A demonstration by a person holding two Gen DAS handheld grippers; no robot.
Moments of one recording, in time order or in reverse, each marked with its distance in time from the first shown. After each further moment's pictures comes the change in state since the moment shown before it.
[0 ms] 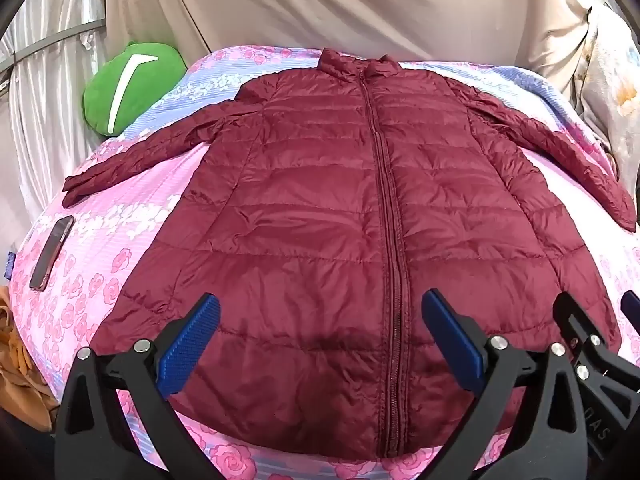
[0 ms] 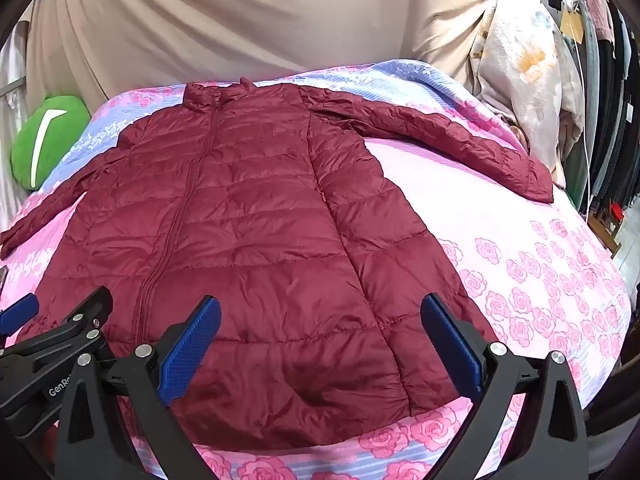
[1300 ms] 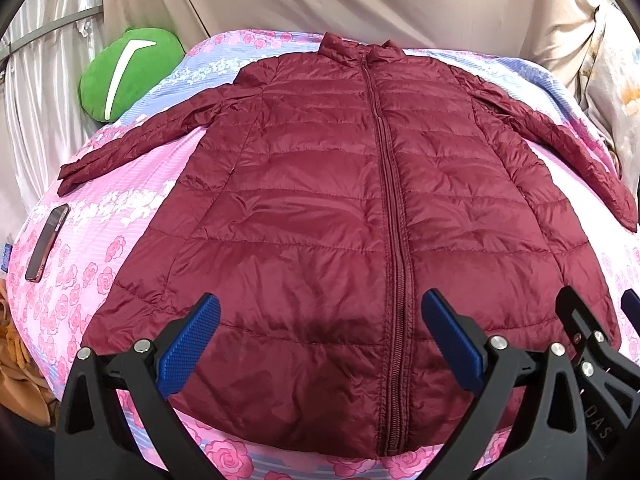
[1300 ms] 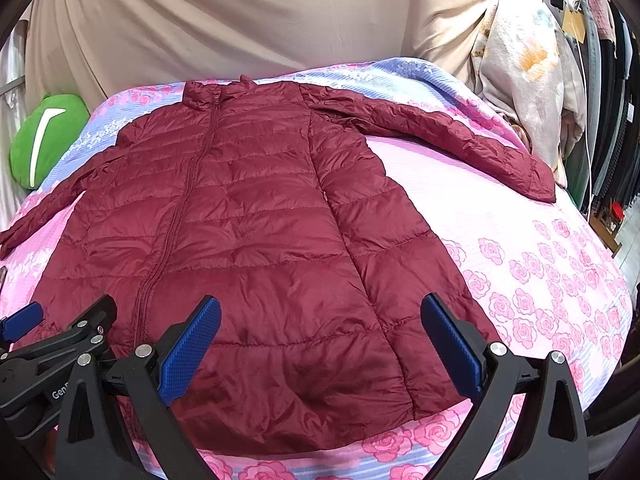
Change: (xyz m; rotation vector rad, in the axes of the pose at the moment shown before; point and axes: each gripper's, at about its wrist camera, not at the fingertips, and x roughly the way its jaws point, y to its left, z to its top) left arm 0.011 0.003 -0.001 -0.019 0.051 -0.016; right arm 0.006 0.001 0.002 -0.002 -0.002 0.000
